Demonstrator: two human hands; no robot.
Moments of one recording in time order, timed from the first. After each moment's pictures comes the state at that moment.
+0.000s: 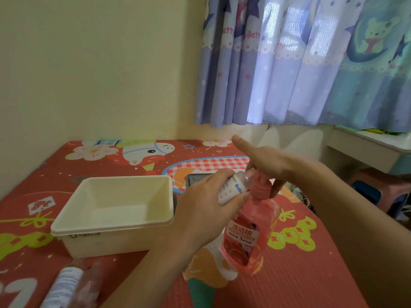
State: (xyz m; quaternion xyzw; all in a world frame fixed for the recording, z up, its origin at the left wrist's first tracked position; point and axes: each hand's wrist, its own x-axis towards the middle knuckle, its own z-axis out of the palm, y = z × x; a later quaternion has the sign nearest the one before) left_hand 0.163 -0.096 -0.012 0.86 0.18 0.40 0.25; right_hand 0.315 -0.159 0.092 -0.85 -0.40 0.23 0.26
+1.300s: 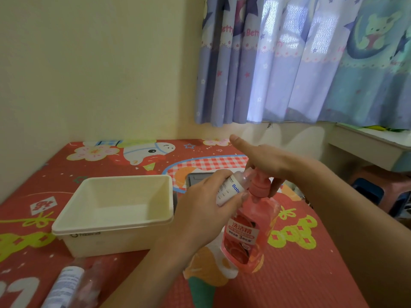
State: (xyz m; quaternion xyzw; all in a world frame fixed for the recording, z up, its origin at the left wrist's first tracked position) left_hand 0.164 -0.097 -0.017 0.86 0.18 0.40 0.27; right_hand 0.316 -0.159 0.091 -0.85 -0.40 0.22 0.27
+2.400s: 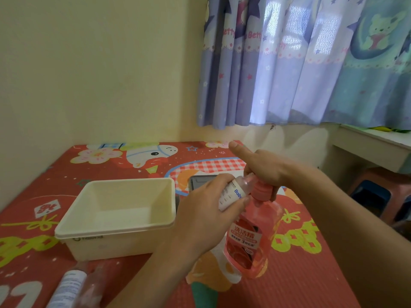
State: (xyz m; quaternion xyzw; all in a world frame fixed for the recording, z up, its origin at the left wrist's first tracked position) left_hand 0.162 -0.096 -0.020 0.86 0.19 0.40 0.25; right_hand 0.316 -0.154 0.081 -0.85 -0.44 0.15 0.25
